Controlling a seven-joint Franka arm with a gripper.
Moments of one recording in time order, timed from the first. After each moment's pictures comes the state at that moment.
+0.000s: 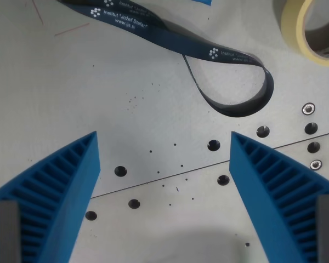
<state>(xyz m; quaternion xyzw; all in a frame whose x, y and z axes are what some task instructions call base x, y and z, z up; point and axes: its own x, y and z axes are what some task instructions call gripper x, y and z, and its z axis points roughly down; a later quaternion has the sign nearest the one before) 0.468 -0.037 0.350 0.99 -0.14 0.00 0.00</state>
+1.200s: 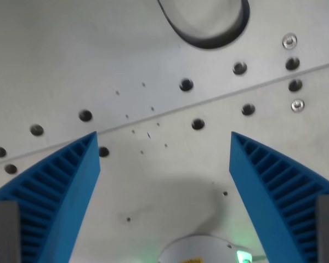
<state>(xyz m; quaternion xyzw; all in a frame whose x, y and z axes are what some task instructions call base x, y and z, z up) 0.388 -0.056 0.340 0.99 -0.14 -0.04 0.00</state>
